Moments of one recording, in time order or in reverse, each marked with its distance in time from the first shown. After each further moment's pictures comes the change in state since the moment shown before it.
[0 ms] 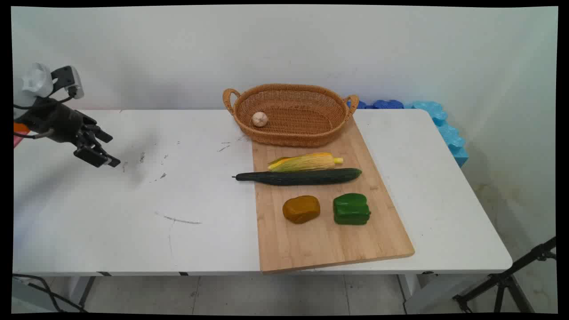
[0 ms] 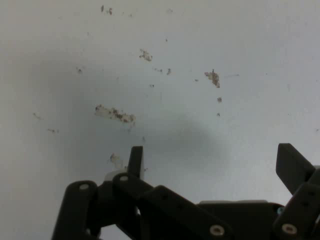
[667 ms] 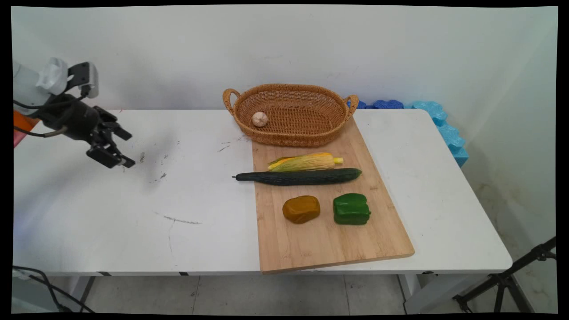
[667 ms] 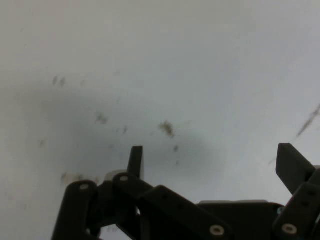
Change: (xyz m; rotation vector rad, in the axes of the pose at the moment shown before) arm 0.041 0.029 -0.003 -0.061 0.034 0.163
